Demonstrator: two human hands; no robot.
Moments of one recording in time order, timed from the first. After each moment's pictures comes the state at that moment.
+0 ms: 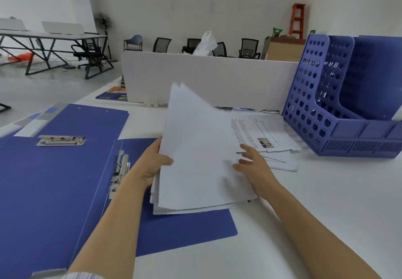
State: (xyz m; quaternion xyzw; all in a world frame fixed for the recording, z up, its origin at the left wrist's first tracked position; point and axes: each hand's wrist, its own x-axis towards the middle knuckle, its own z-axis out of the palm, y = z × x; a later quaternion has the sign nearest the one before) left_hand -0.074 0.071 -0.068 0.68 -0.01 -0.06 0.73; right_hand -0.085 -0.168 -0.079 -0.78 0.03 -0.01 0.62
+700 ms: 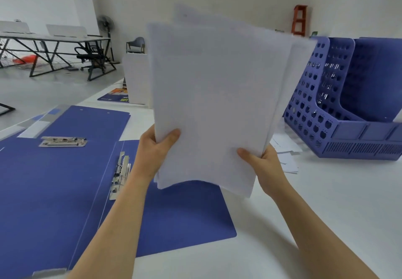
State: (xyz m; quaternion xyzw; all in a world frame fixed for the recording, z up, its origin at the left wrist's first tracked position) left_hand -0.096 0.051 -0.035 0.65 -0.09 0.20 0.73; right_hand -0.105 -0.167 -0.050 -0.67 -0.09 -0.09 0.73
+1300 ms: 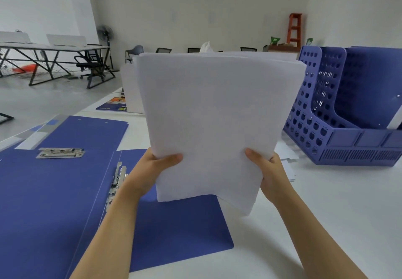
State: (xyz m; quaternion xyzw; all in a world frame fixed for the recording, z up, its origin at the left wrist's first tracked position) left_hand -0.095 0.060 -0.043 0.64 -0.13 0.01 0.76; right_hand -0.106 -0.178 -0.037 -0.61 -0.10 -0.06 0.79
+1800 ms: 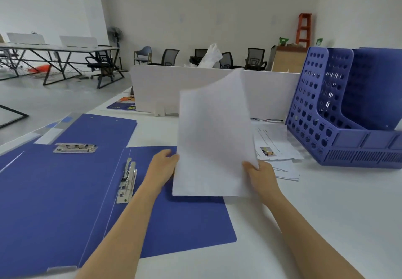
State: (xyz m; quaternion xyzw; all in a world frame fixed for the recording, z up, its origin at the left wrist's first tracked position) left_hand -0.075 0.056 -0.070 0.79 0.09 0.04 0.60; right_hand -0.086 -0.170 -0.072 -0.80 0.09 -0.10 0.59
